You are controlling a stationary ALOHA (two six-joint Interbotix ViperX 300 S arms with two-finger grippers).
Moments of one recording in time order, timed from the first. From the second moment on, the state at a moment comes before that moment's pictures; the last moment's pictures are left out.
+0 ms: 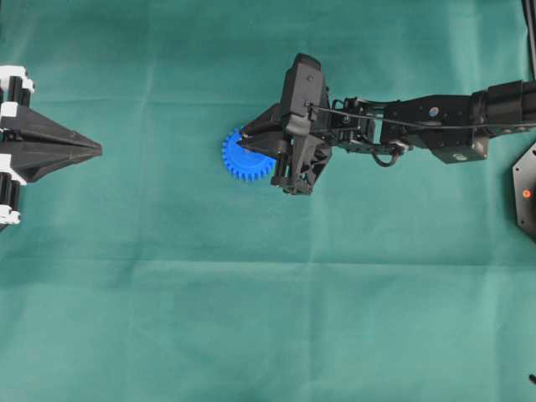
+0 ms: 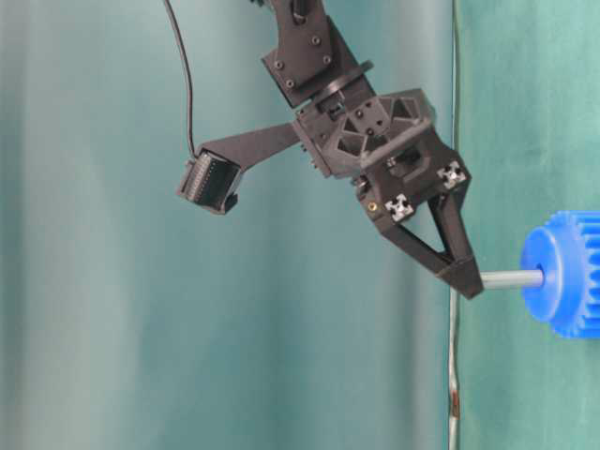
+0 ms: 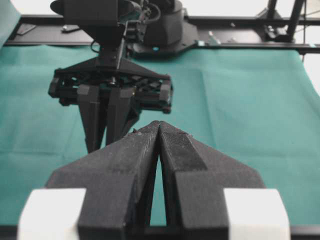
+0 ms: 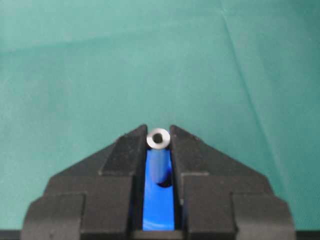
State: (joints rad) left arm 0.00 -0.96 1.18 0.01 -0.14 -0.01; right arm -0.11 0.16 0.62 0.10 -0.27 -0.01
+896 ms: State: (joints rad) left arm 0.00 -0.96 1.18 0.01 -0.14 -0.01; right arm -0.12 0.18 0.63 0.11 -0.29 -0.01
